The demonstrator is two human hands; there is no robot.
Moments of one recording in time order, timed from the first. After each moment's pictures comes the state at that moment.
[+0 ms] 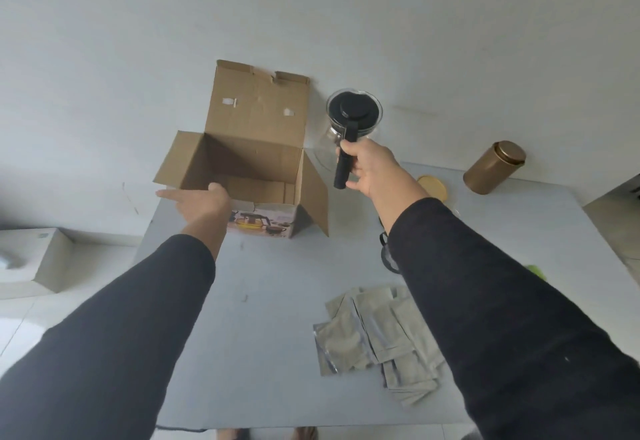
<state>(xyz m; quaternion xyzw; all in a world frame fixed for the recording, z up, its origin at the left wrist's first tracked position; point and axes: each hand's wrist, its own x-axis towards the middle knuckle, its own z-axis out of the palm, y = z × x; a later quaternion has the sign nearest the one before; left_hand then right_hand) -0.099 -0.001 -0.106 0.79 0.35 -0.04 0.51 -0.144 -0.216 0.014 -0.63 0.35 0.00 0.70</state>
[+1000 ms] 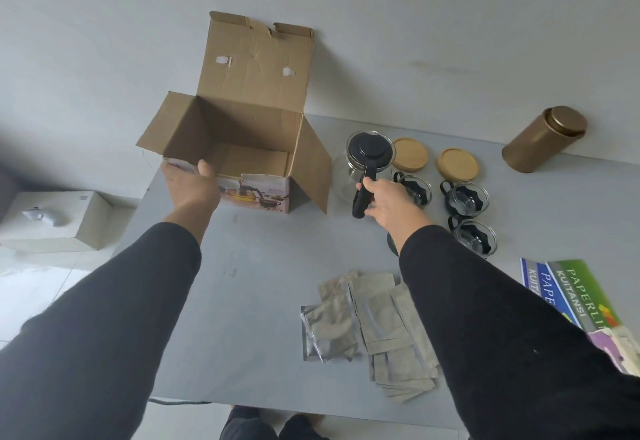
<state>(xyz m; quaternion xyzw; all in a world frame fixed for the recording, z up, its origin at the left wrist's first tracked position) -0.118 -0.011 -0.135 0.80 0.35 0.03 0.49 -0.171 -0.285 -0.101 -0.61 0.39 0.07 0.68</state>
